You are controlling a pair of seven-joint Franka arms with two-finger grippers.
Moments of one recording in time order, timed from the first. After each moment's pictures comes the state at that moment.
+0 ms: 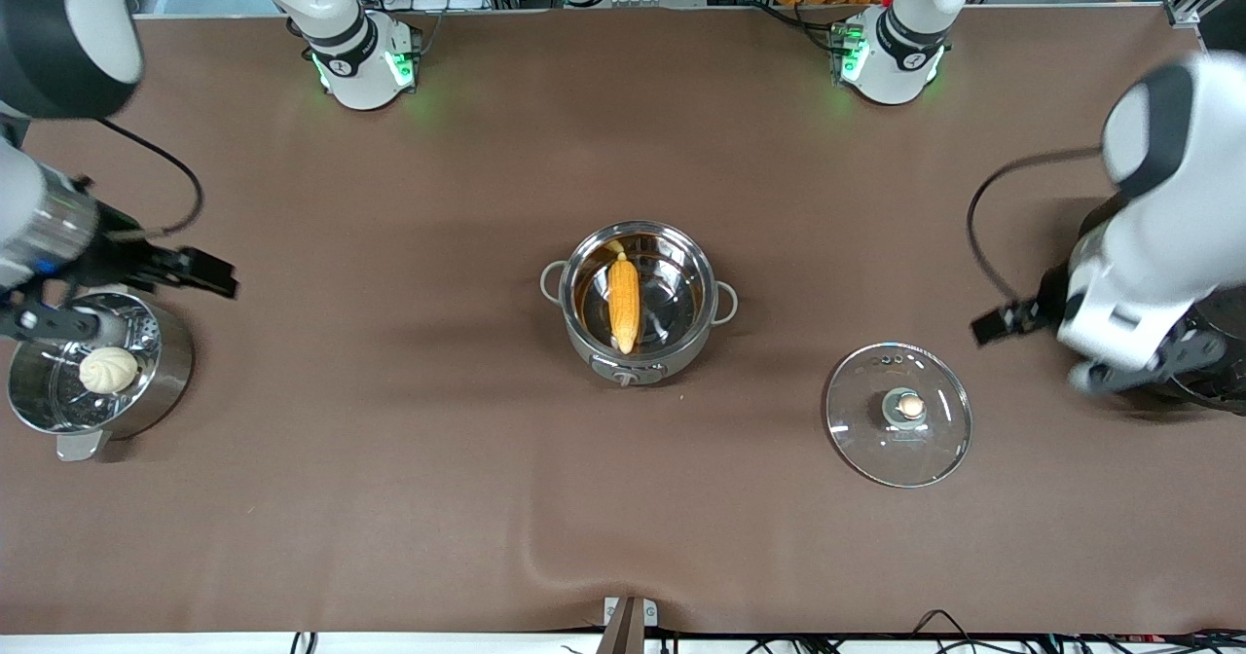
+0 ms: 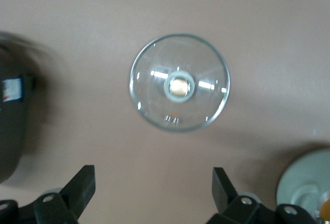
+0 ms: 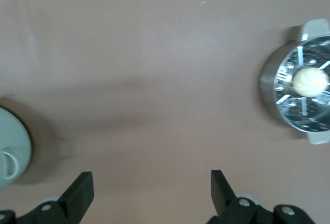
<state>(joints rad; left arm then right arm) -0.12 0.22 -0.03 -1.47 0.04 1.67 -0.36 0.12 0.22 -0.05 -1.35 0.00 1.50 0.14</state>
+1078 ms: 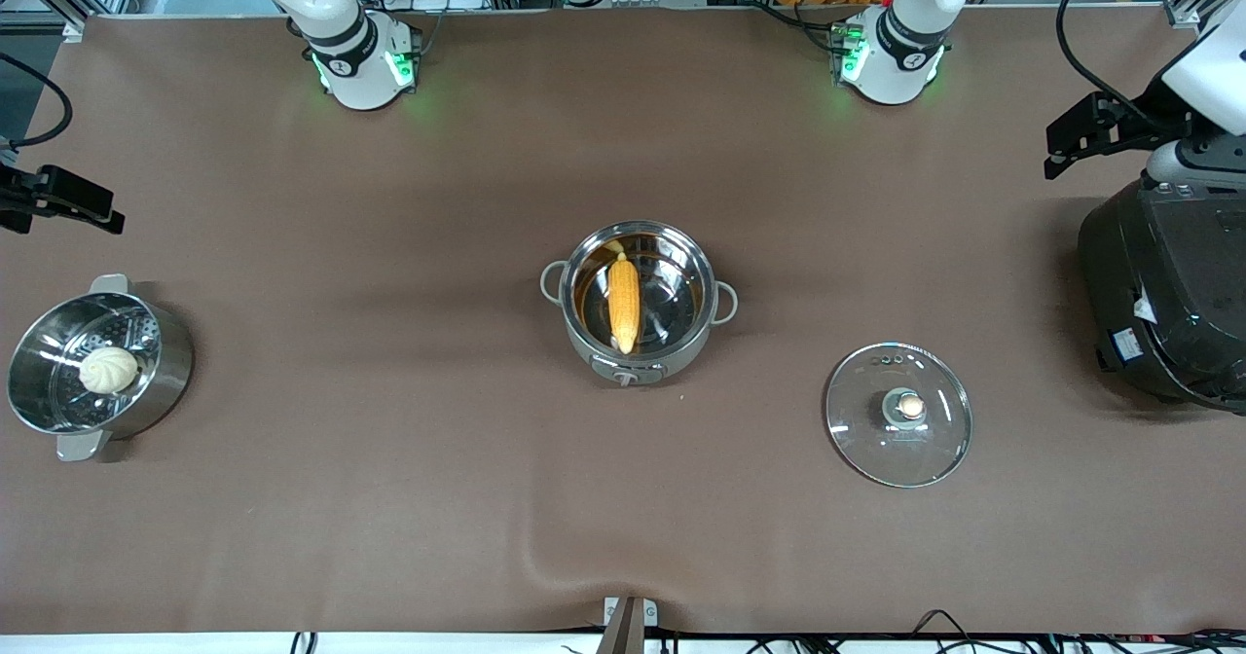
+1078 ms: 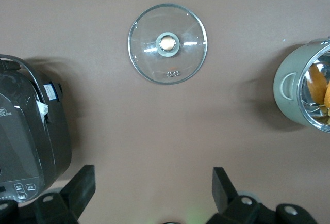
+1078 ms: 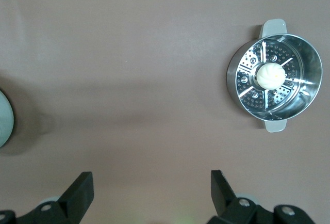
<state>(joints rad) -0.04 -0.02 -0.08 -1.48 0.00 1.46 0.02 0.01 0.16 -0.06 -1.29 -0.01 1.38 -0.04</state>
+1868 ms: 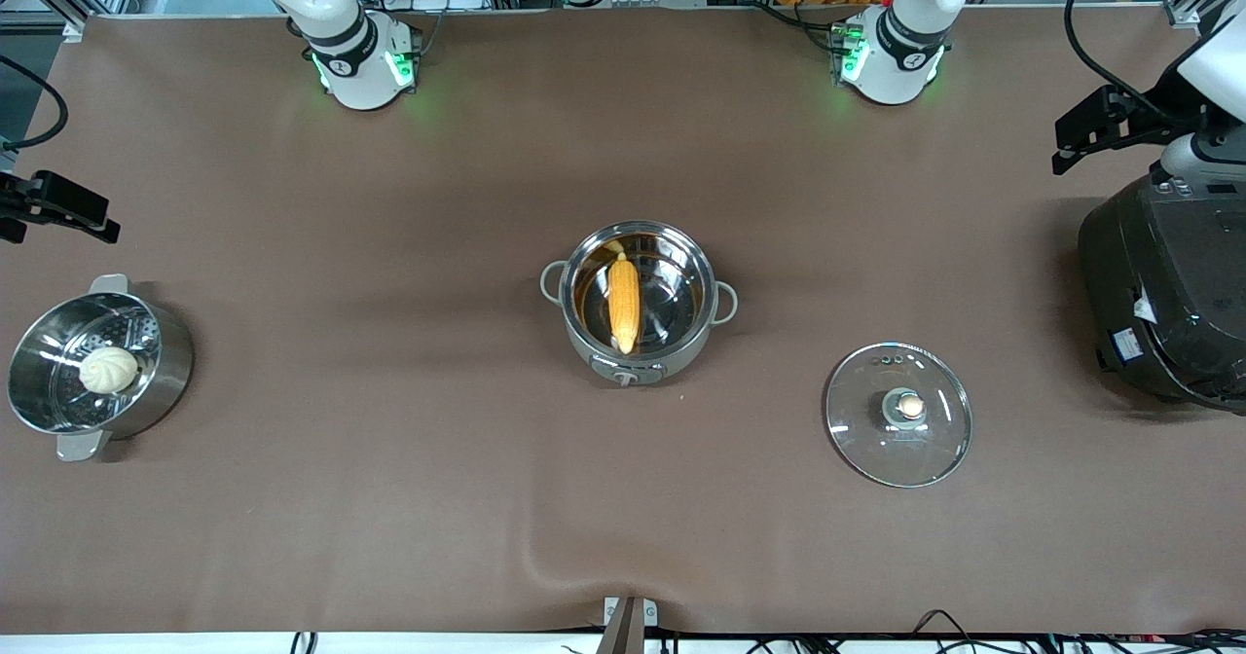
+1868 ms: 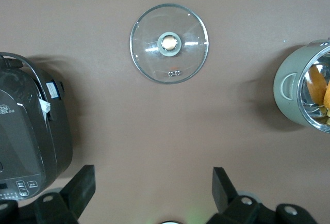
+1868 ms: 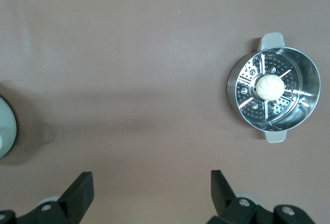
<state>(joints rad) -0.03 -0.02 -0.08 -1.47 0.00 1.45 0.02 0.01 0.16 -0.06 -1.28 0.00 1.42 -0.04</state>
